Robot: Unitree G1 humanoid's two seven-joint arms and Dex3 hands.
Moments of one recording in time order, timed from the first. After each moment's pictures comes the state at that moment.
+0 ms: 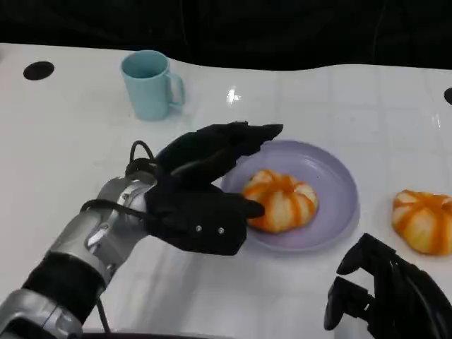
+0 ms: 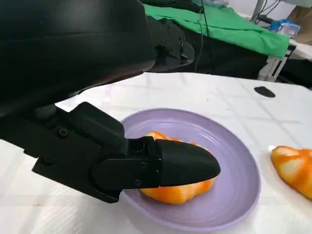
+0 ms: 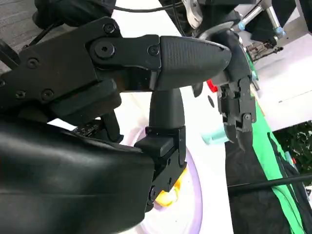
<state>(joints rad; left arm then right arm) -0.67 0.20 -0.45 0.61 0.53 -0.38 -0.15 0.29 -0.01 -0.01 -0.27 0.42 0.25 0.34</state>
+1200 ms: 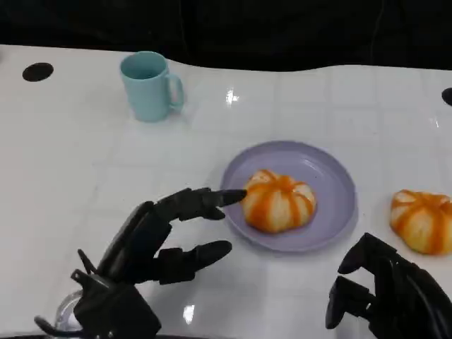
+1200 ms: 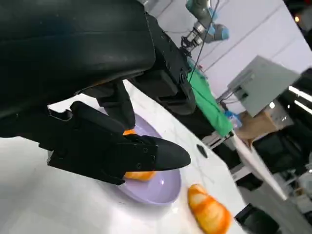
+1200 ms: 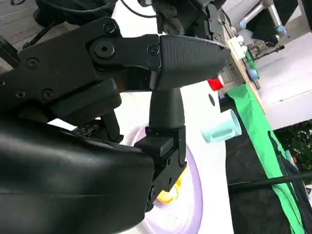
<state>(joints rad) -0.18 0.16 -0.22 0.46 0.18 -0.76 -0.04 0.29 -0.02 -0.01 -0.26 0.42 0.25 0.34</state>
